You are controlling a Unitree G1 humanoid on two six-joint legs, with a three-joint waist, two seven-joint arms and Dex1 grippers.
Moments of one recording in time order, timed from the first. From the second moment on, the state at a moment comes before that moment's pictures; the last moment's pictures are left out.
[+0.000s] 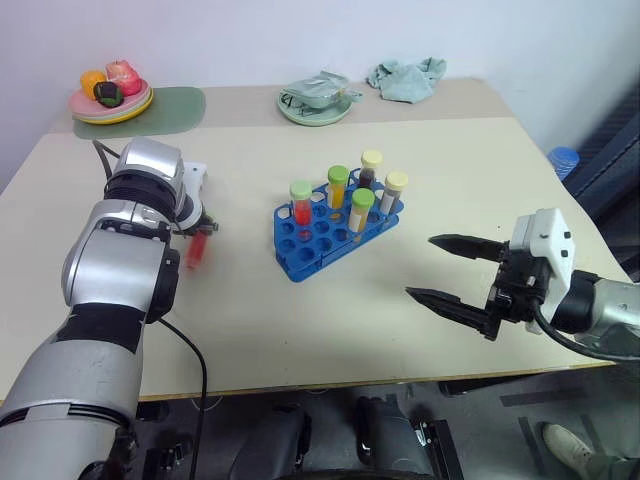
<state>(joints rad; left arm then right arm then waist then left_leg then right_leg) -1.38 0.49 -0.19 1.22 -0.03 1.21 -0.45 -0.02 -0.94 -0.39 -0.76 0.96 0.77 0.69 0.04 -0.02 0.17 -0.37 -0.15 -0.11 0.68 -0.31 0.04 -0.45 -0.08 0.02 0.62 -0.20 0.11</state>
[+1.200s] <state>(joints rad) -0.54 0.28 0.09 -0.16 -0.51 0.39 -0.90 0.04 -0.87 -0.40 -0.76 0.90 0.71 0.63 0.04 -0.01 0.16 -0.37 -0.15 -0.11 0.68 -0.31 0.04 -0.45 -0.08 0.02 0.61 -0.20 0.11</state>
